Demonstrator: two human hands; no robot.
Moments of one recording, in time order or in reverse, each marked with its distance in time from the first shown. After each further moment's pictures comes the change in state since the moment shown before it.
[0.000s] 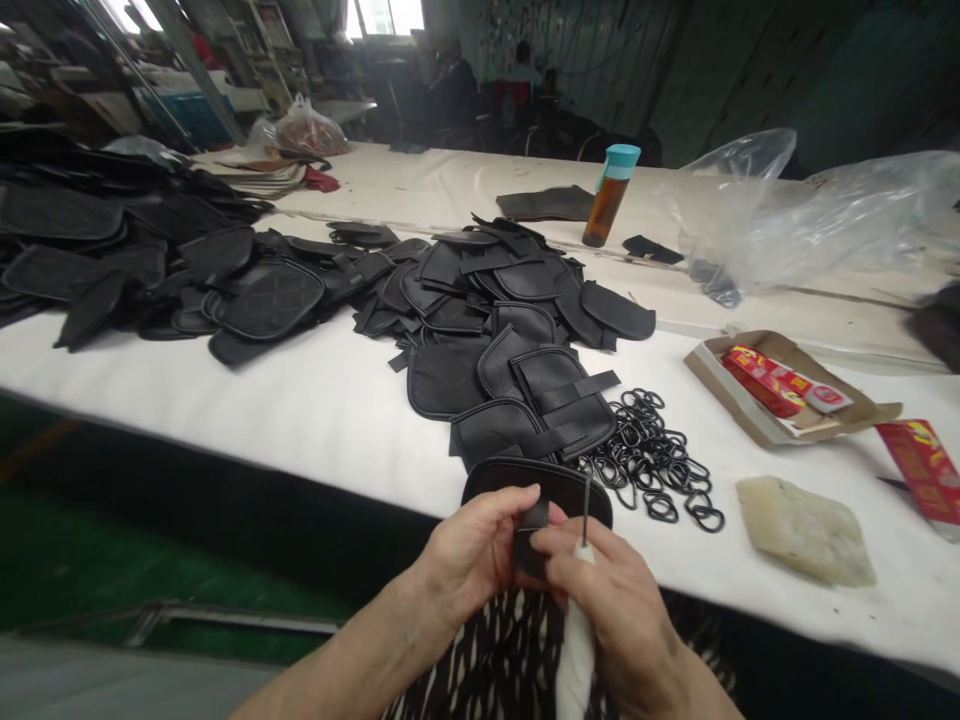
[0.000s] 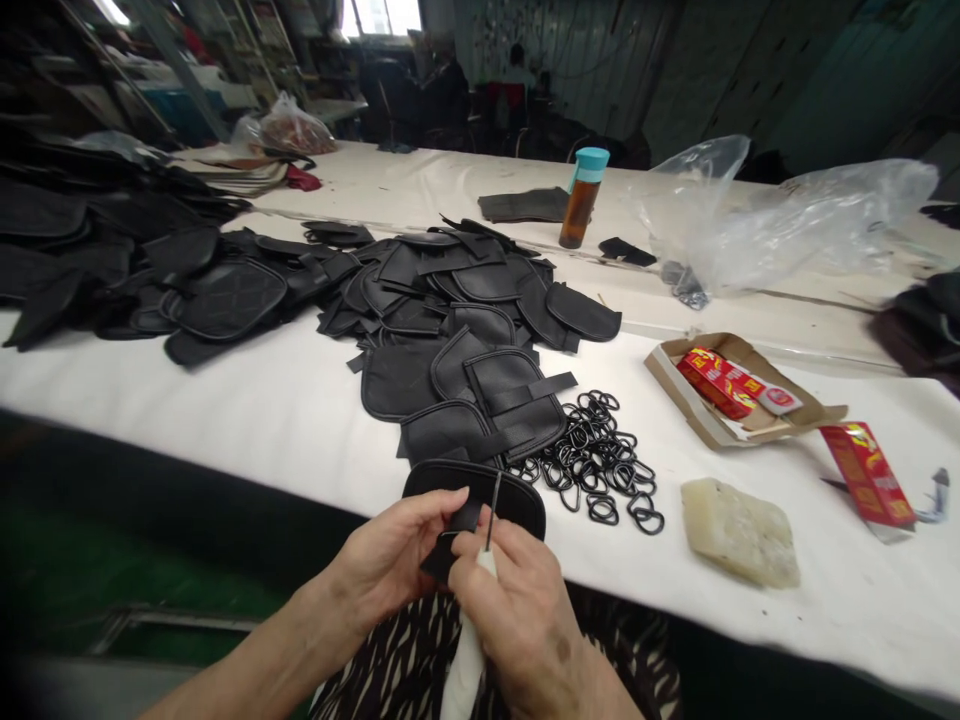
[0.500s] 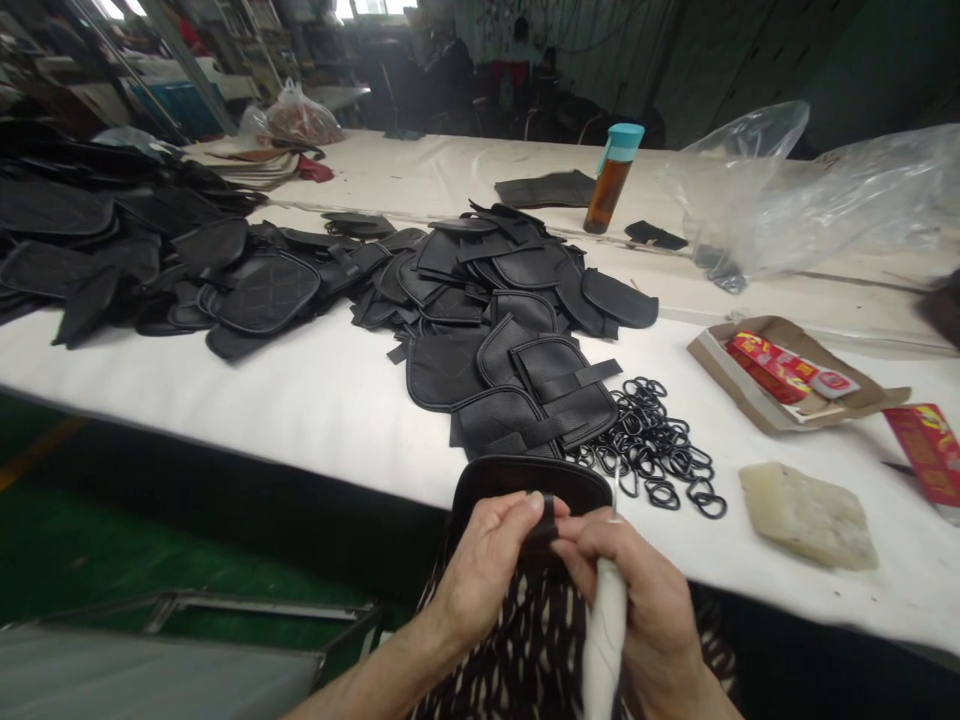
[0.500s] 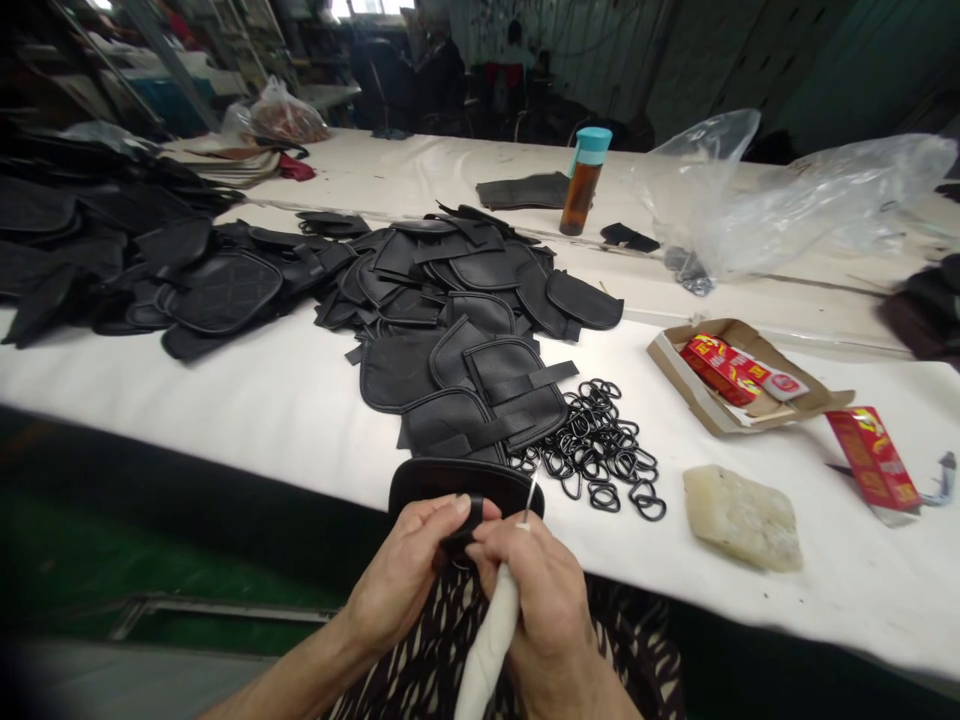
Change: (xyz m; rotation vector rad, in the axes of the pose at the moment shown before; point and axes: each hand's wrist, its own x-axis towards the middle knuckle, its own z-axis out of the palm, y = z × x) left_hand 0.000 -0.030 -0.005 0.437 0.123 0.482; right_hand -0.021 -0.003 0.004 0.208 0.135 0.313
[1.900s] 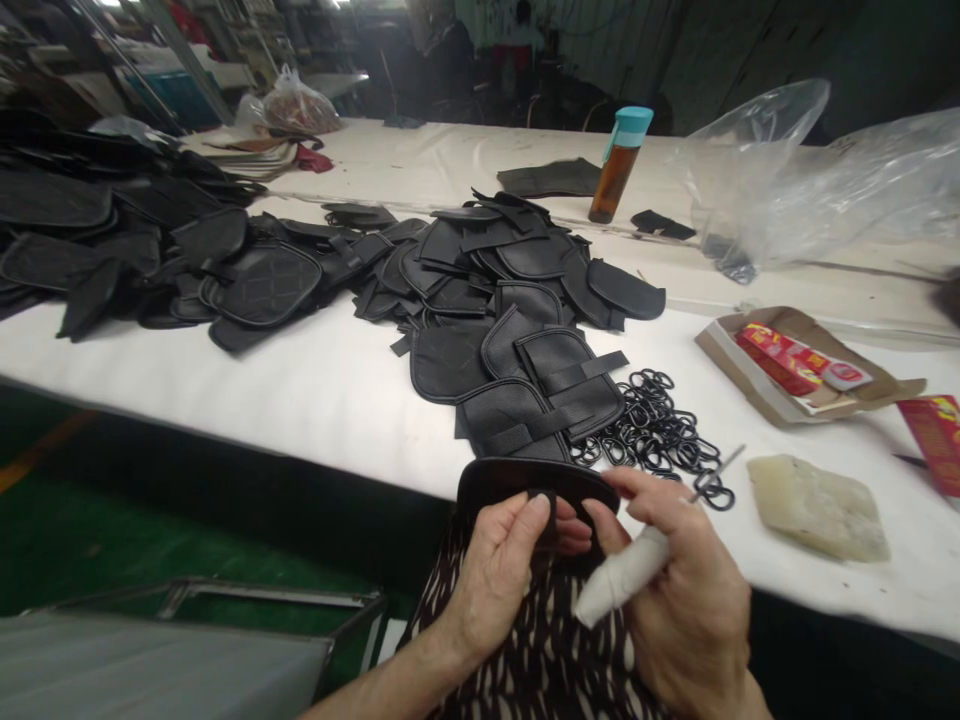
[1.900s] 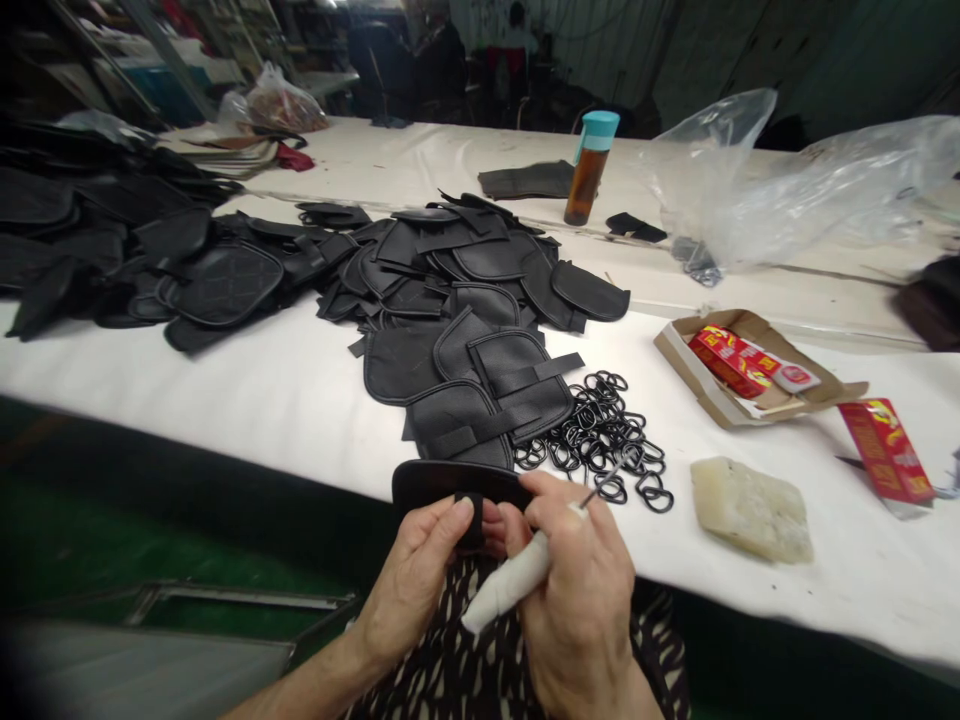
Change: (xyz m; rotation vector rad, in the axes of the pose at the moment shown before) left_hand -0.012 -0.004 0.007 -0.055 -0.043 0.072; right_hand 0.012 -0.007 -0.008 -0.249 0.207 0.083
